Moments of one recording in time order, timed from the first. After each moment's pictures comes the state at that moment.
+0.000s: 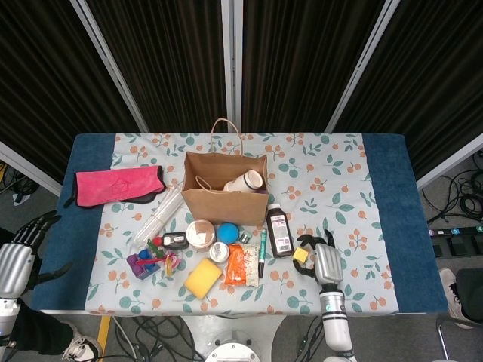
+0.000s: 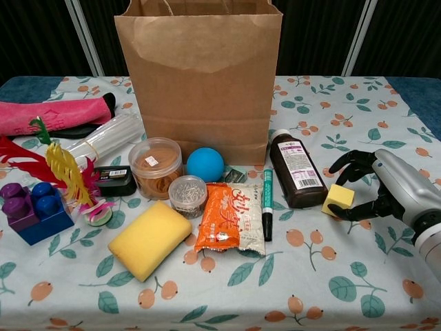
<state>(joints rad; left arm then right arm) -0.10 -1.25 -0.02 -1.30 1.64 1.64 -0.41 0.27 -1.92 0.14 -1.35 -1.20 1.32 -0.19</state>
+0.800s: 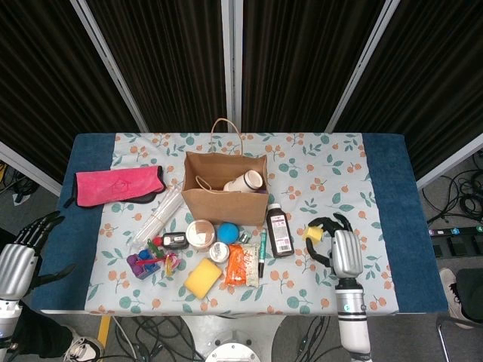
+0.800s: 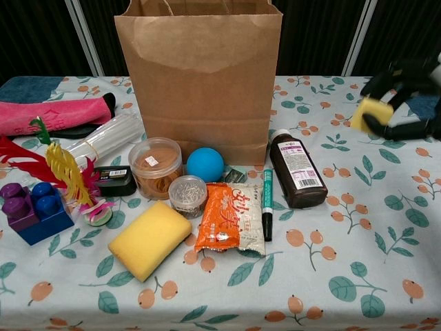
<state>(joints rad) -0.10 -1.23 -0.01 -1.35 1.66 1.66 -0.38 0.25 -1.70 0.22 -1.75 -1.37 1.47 -0.25</state>
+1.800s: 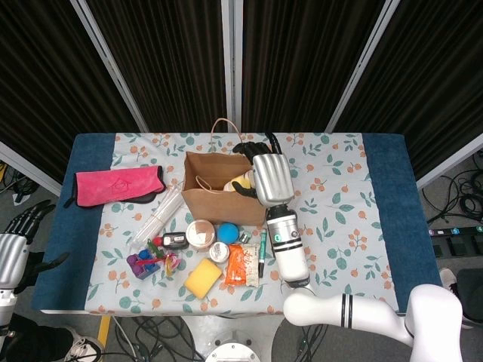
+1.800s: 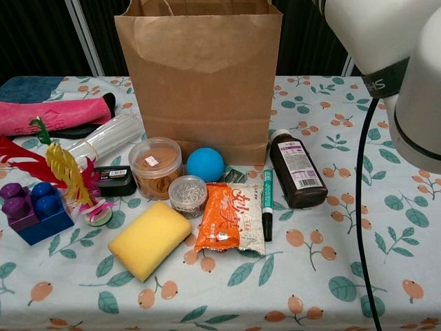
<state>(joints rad) -0.13 -1.22 -0.06 -1.33 1.60 1.62 -0.40 0.88 -1.83 0.63 -1.64 -1.00 1.27 -0.68</state>
